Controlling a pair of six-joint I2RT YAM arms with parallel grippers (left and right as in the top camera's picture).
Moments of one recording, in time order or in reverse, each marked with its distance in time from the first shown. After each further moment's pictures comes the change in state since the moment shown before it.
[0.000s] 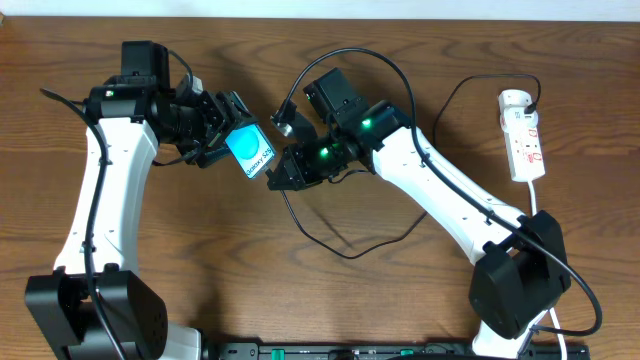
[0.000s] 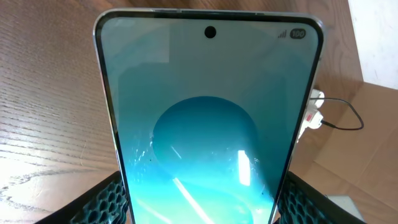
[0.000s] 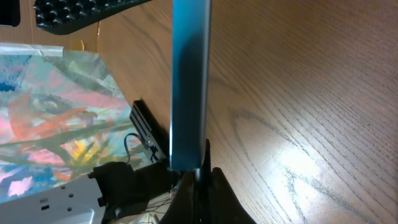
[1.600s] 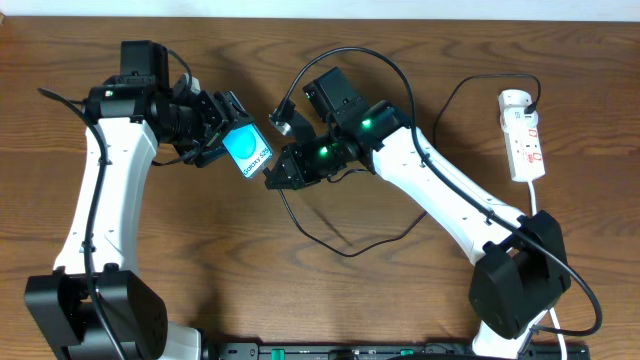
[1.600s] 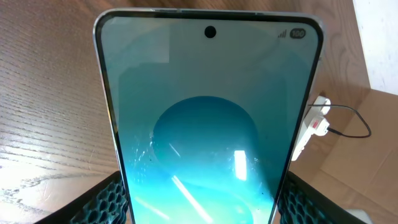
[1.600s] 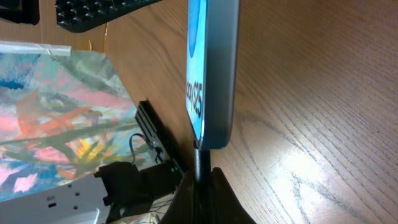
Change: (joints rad) left arm 0.000 0.000 0.000 0.004 -0.031 -0.001; right arm 0.000 0.000 0.000 0.023 -0.022 0.003
